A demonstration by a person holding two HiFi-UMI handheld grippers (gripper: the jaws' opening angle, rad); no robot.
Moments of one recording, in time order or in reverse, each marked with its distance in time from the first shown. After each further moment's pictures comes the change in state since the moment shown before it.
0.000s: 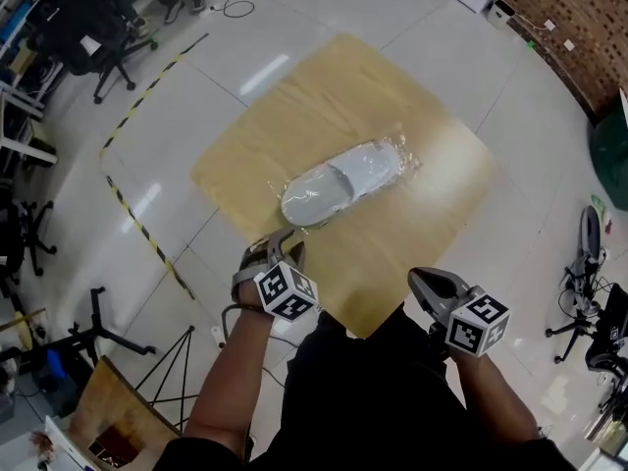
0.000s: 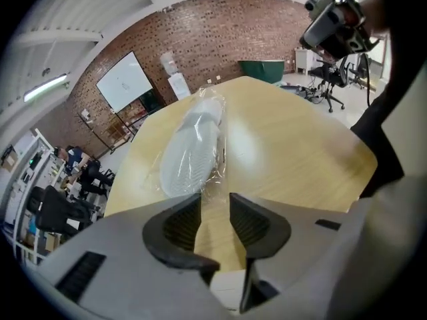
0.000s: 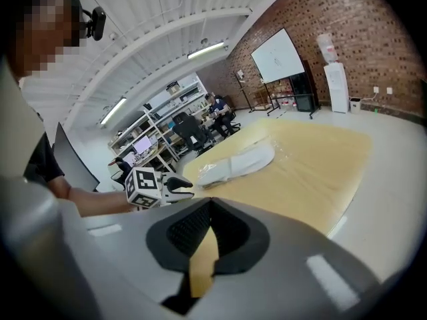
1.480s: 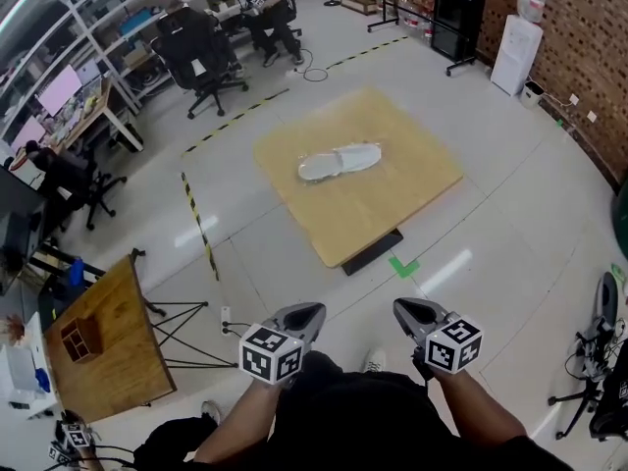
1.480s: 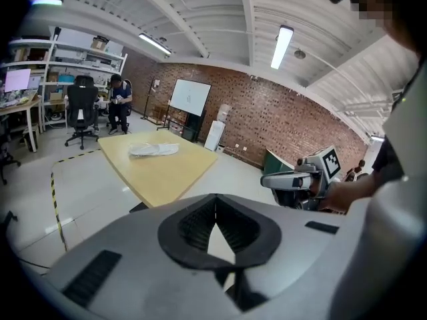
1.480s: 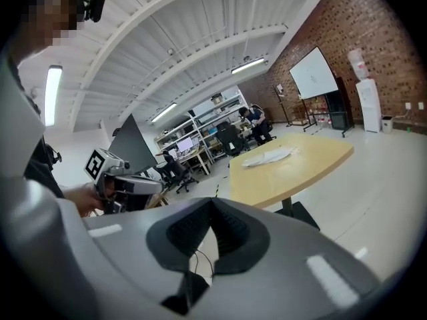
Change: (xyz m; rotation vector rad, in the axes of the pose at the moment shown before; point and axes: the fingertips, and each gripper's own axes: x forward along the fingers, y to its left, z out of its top) left arm -0.338 -0.339 0.103 -0.853 -0.478 -0.080; right arm -0.273 0.087 -0.160 -0.216 -0.091 0.275
